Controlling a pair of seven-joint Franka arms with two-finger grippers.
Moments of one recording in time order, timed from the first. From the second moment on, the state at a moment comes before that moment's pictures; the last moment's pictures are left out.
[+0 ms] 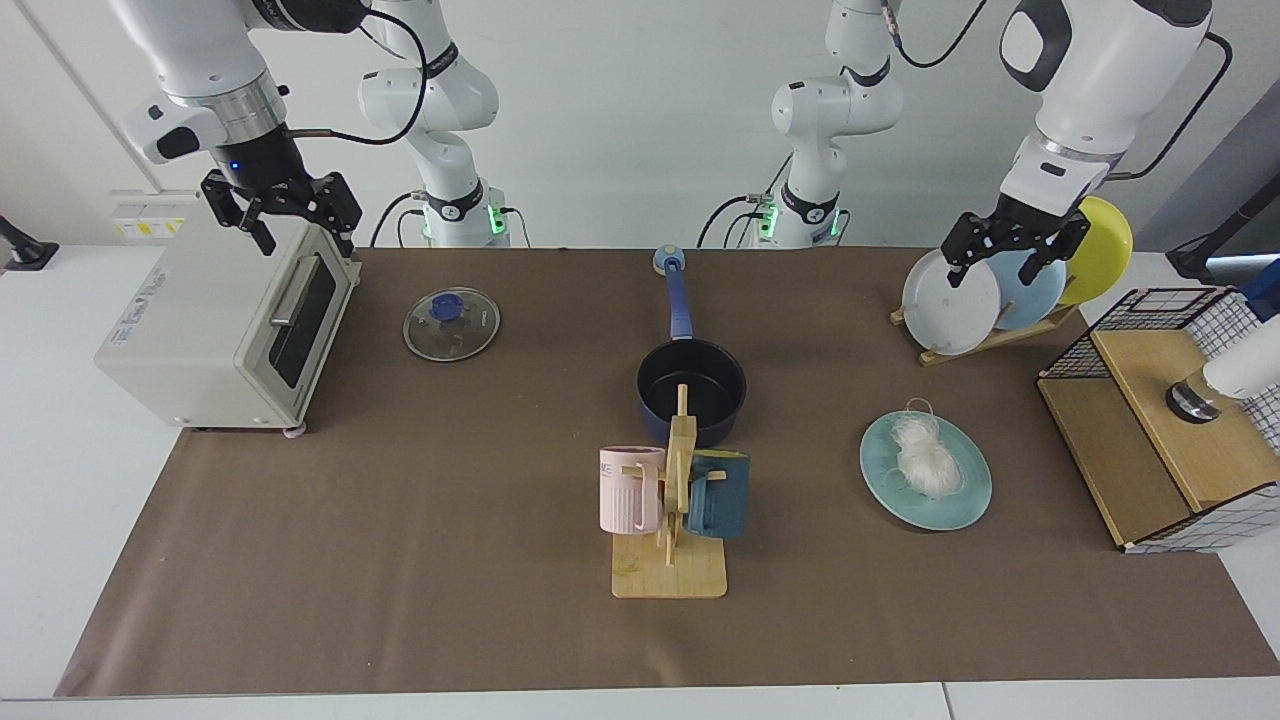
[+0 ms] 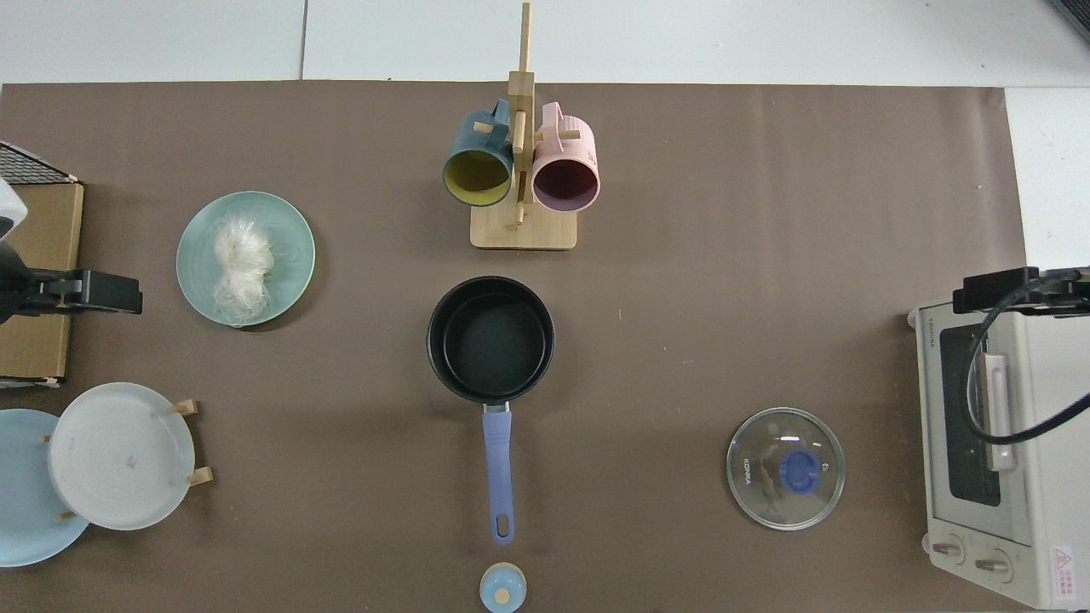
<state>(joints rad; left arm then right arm) 0.06 -0.06 -0.05 -1.69 0.02 1.69 0.04 -0.01 -0.08 -0.04 -1.64 0.01 1.61 0.03</state>
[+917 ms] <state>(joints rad) 0.06 -0.06 -0.05 -1.69 0.02 1.69 0.04 -0.01 -0.08 -0.02 -1.69 0.01 1.61 0.03</state>
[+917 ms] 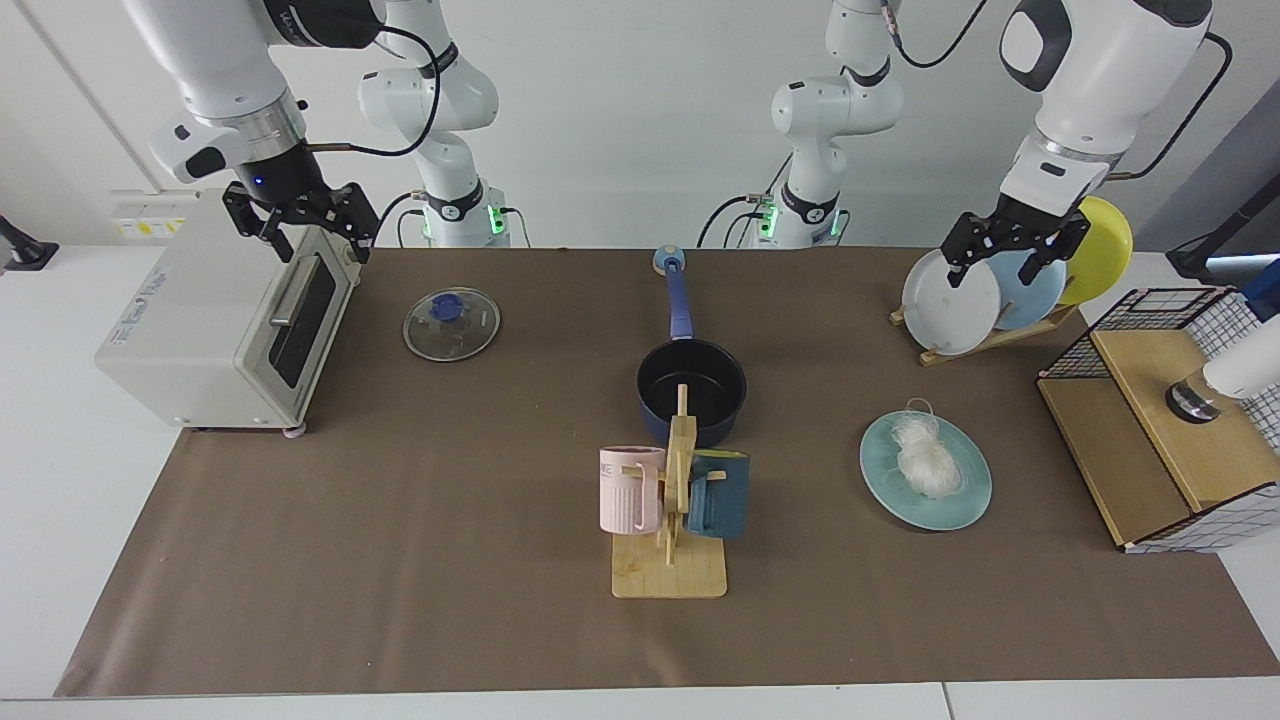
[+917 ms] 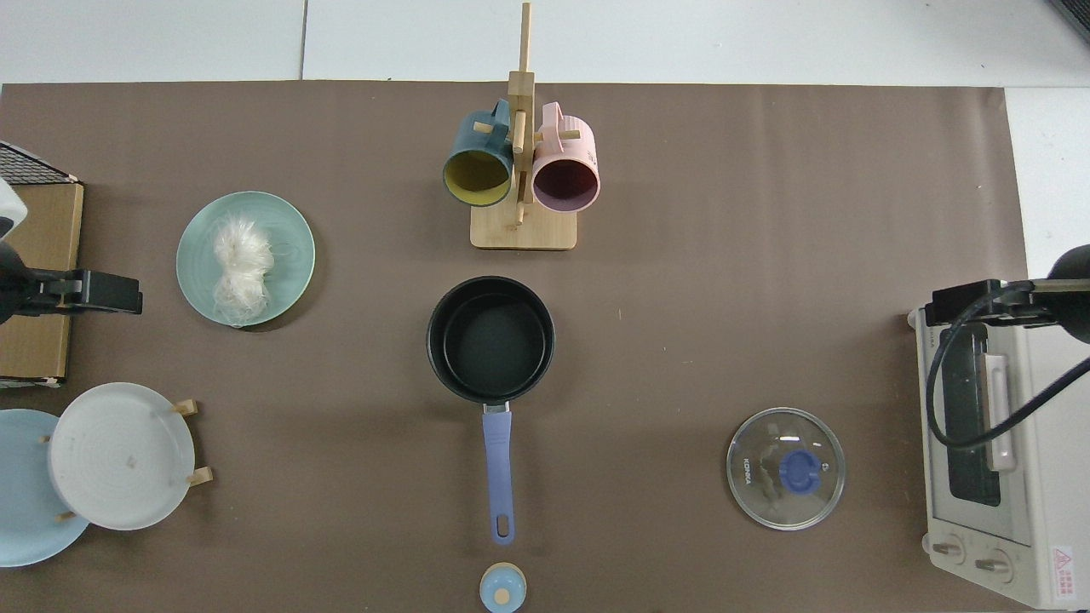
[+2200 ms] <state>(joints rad) 0.07 -0.06 -0.05 -1.69 0.02 1.69 0.04 0.12 -0.12 -0.01 -2.23 0.01 1.93 0.05</state>
